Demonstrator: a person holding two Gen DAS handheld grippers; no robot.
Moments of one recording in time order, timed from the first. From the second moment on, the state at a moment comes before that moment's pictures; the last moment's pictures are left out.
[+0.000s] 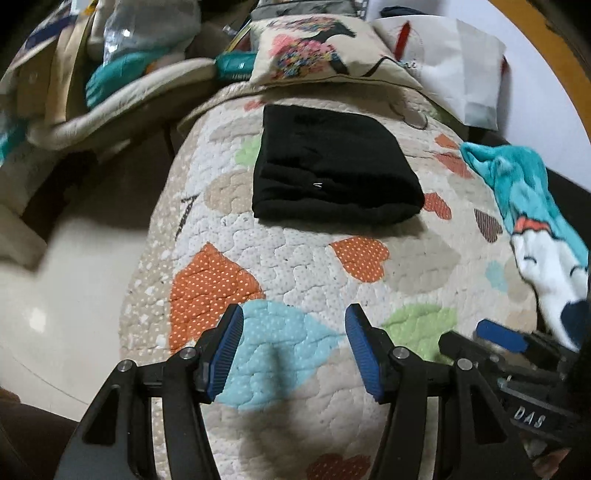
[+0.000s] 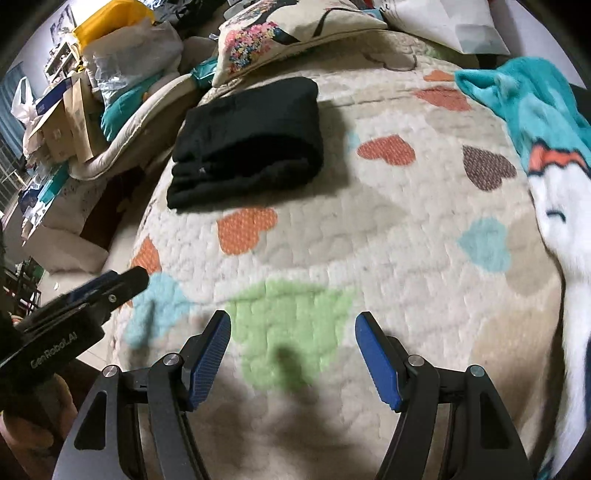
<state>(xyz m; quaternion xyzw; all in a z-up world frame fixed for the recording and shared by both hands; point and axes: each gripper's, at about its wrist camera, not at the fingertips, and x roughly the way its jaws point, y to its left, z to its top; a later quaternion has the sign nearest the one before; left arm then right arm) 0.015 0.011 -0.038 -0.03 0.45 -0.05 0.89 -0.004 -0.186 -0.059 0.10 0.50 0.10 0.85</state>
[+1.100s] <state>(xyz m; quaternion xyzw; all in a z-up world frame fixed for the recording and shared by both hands) 0.000 0.000 -0.025 -0.01 0.40 -0.05 0.92 -0.002 -0.182 -0.058 0.08 0.48 0.09 0.87</state>
